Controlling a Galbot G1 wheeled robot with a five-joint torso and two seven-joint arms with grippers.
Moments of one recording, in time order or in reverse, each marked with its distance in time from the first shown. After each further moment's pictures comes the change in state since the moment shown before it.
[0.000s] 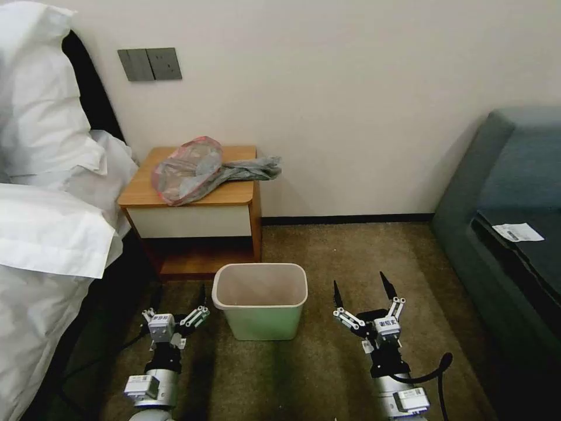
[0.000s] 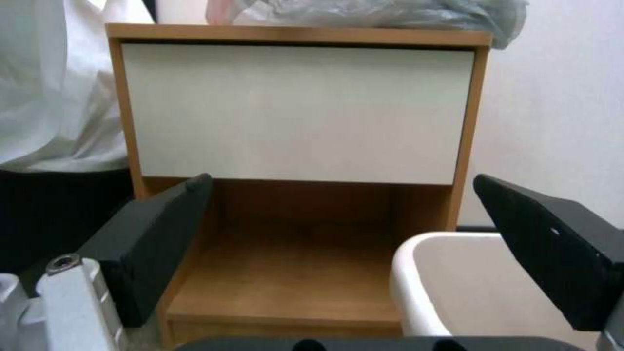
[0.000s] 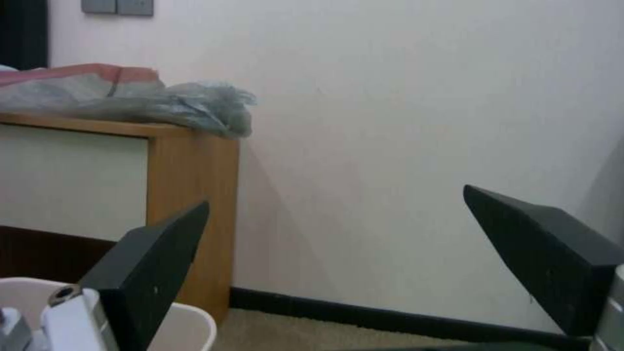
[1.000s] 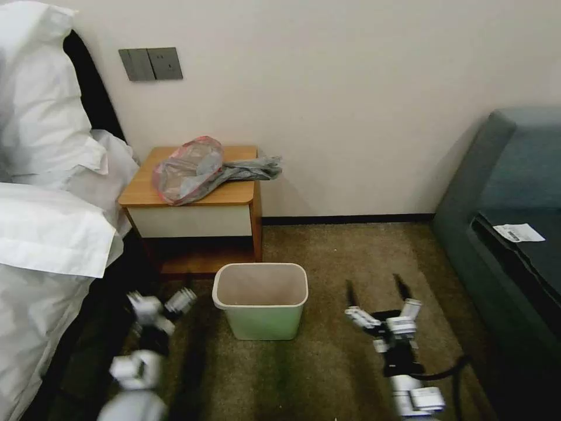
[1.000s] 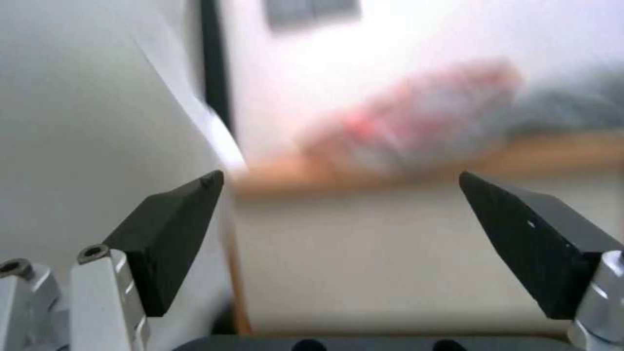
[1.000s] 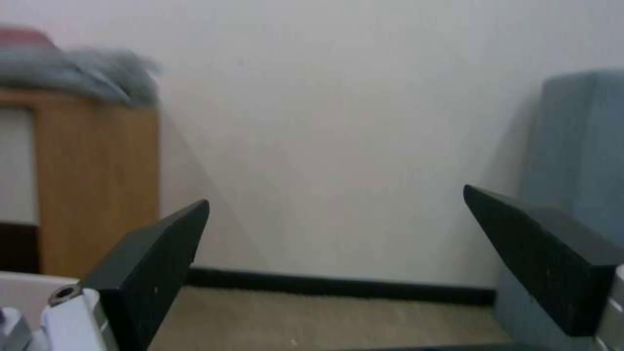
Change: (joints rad) left arm -0.214 0.054 -0.200 -0.012 -0.011 0.054 0.050; right arm -0.045 0.082 0.183 0.048 0.064 -0.051 -0.080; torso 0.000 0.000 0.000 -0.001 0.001
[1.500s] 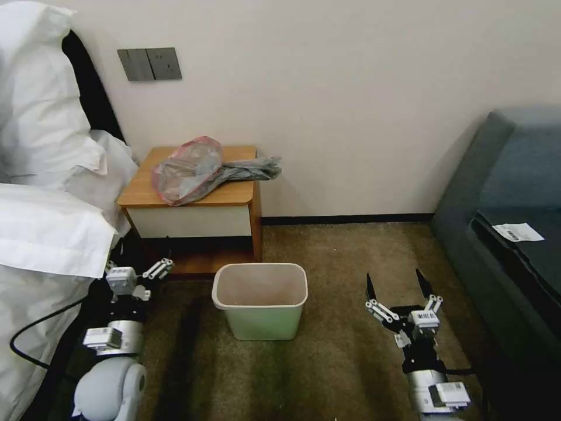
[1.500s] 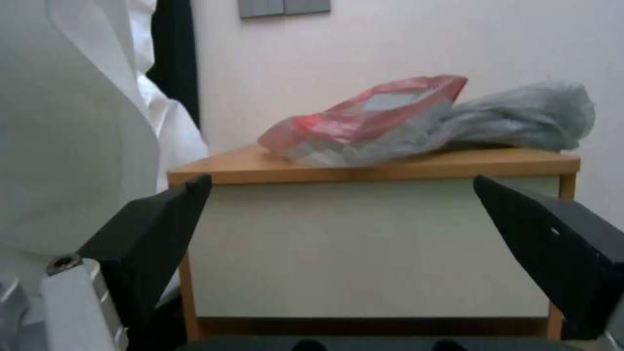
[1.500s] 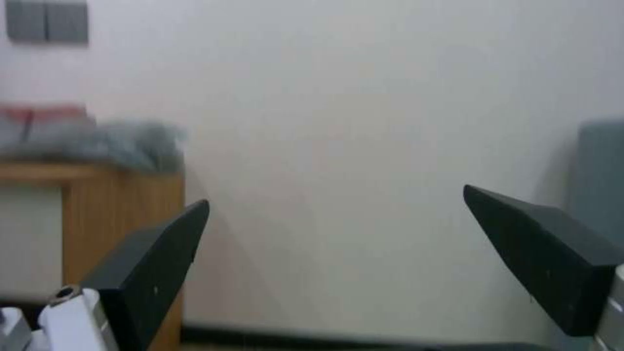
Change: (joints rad) left arm 0.043 -0.018 0.067 -0.007 -0.010 -0.006 -0.002; right arm 0.121 -0.075 -0.044 0.027 0.066 -0.036 0.003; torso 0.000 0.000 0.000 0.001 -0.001
